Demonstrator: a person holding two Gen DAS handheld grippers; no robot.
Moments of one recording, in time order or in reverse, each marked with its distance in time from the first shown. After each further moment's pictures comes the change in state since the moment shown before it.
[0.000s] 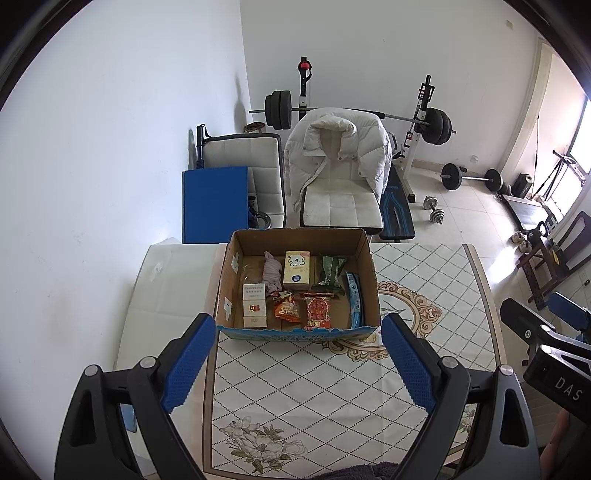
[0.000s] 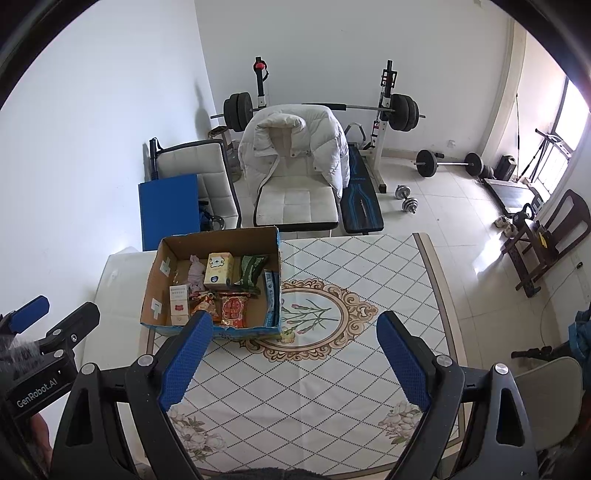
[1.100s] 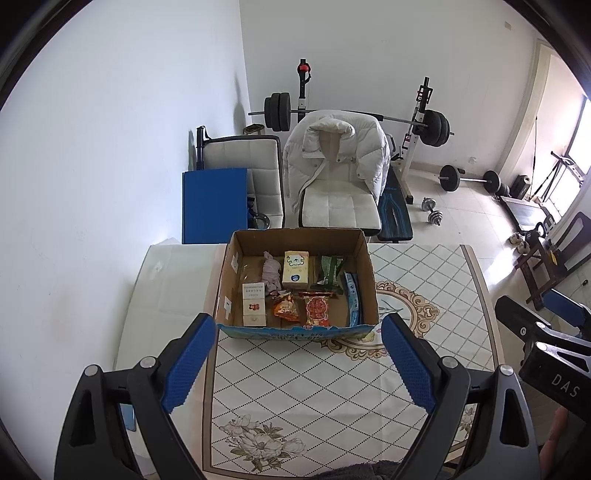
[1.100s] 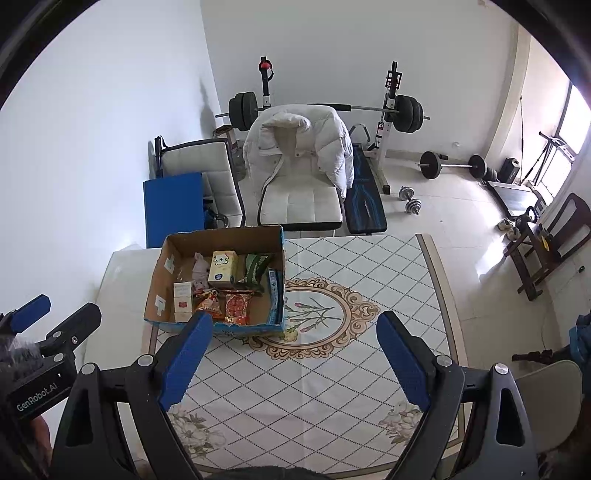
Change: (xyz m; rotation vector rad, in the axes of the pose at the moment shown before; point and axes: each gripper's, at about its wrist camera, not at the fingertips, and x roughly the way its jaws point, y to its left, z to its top) left arm -0.004 0.002 -0.002 -0.001 -0.007 -0.006; right arm -0.004 -0.001 -0.003 -0.020 -0.001 0.017
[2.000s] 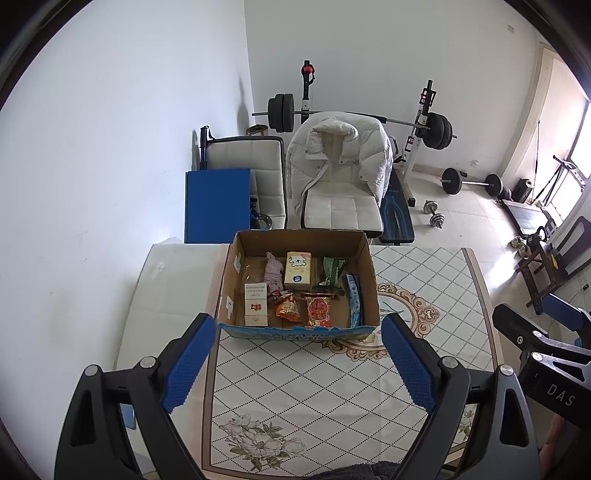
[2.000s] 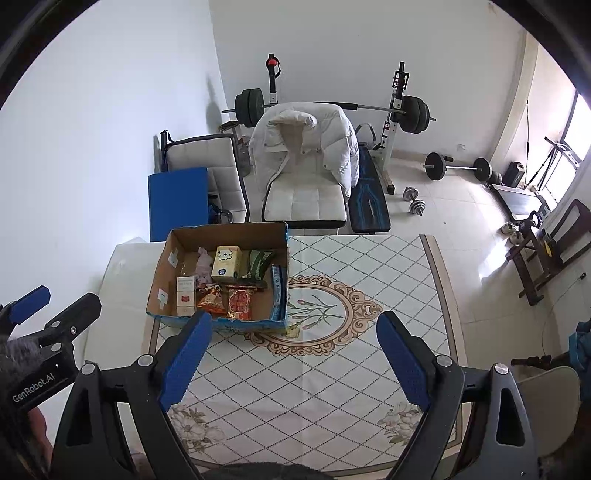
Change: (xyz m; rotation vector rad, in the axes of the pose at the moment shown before) left arm -0.004 0.001 -0.002 -0.013 -0.006 0.007; right arm -0.003 0.002 -0.003 -0.036 0.012 0.018
